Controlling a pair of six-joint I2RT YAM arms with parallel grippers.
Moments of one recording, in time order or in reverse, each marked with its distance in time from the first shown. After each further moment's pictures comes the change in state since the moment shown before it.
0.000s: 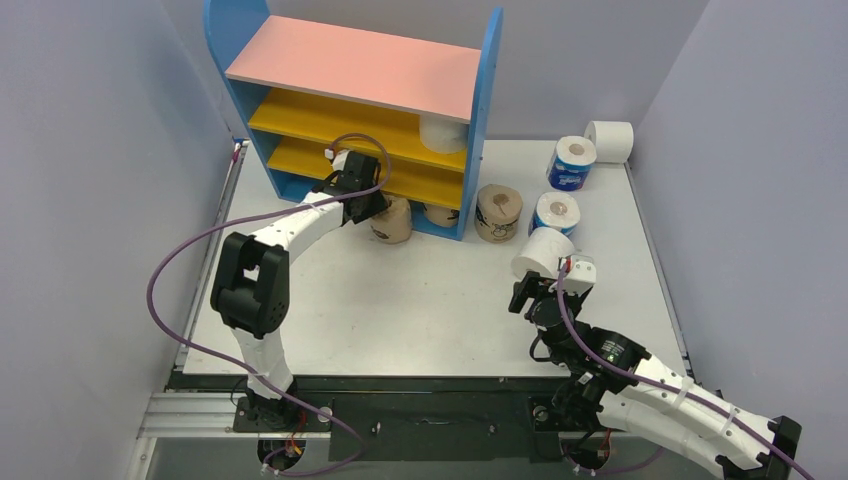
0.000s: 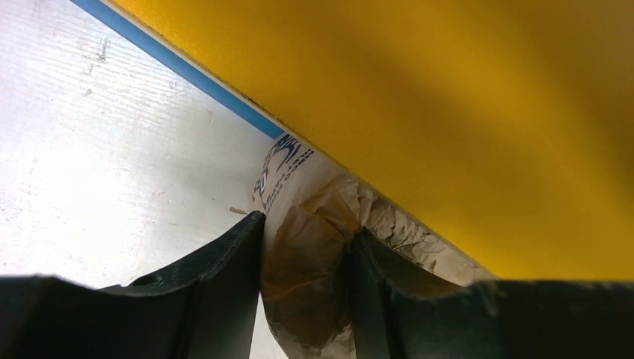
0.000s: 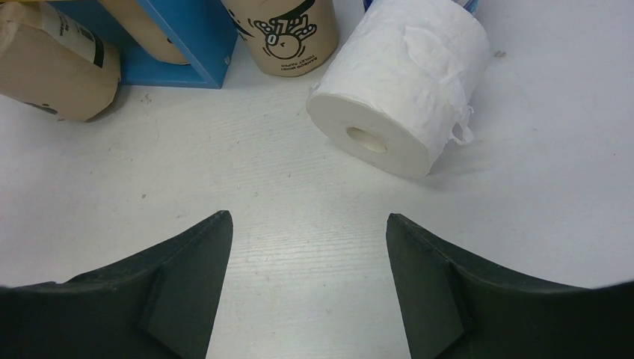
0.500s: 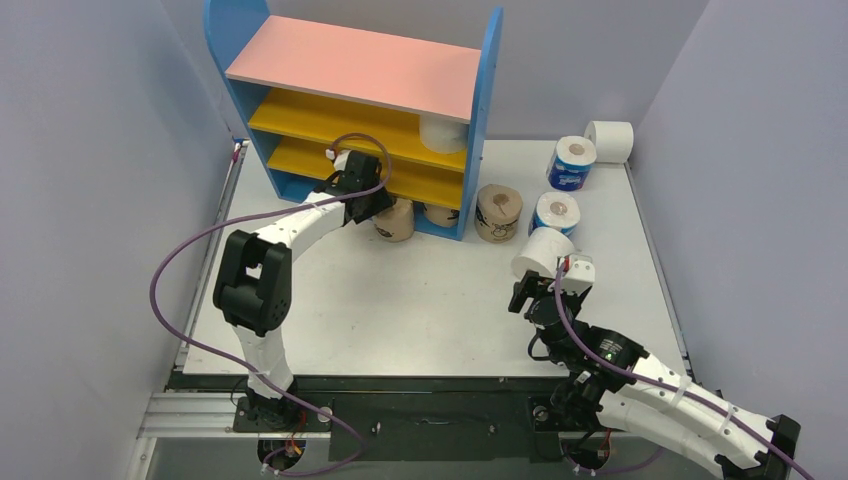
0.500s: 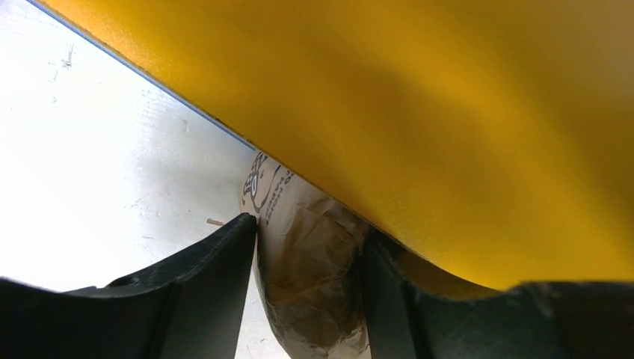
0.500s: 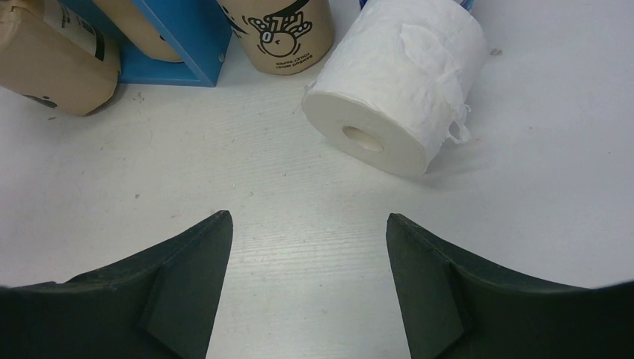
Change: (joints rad) left arm 0.001 0.021 0.000 0.057 0.027 -0.030; right arm -0.007 0.013 0.000 0.000 0.000 0.000
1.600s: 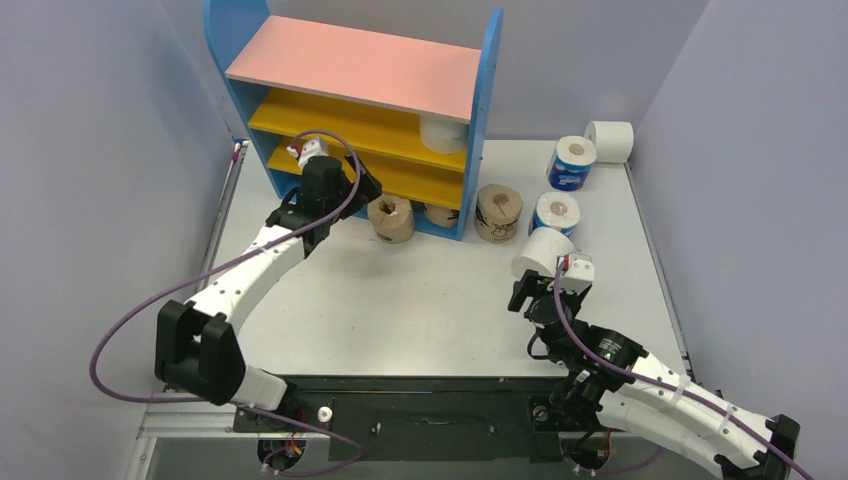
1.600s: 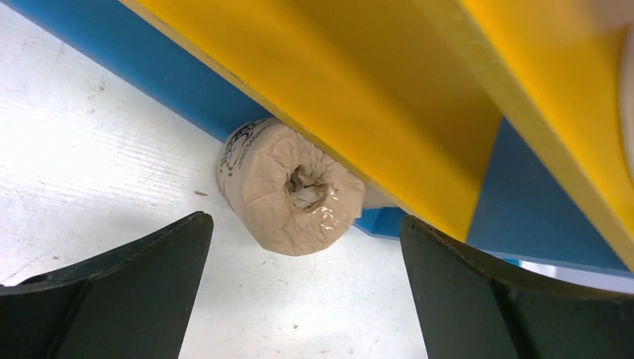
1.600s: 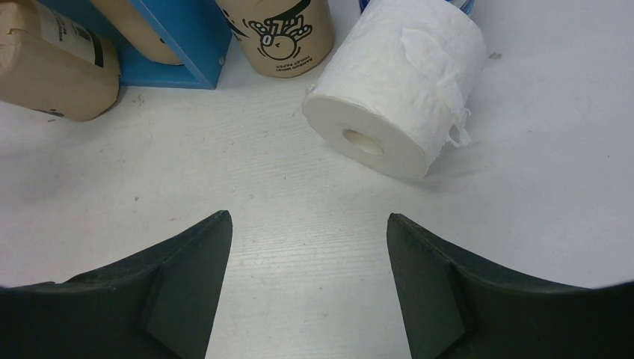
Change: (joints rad) left arm 0.016 -0.396 -0.227 0.074 0.036 0.003; right arm -0.006 0.008 0.000 0.015 0.000 -0.011
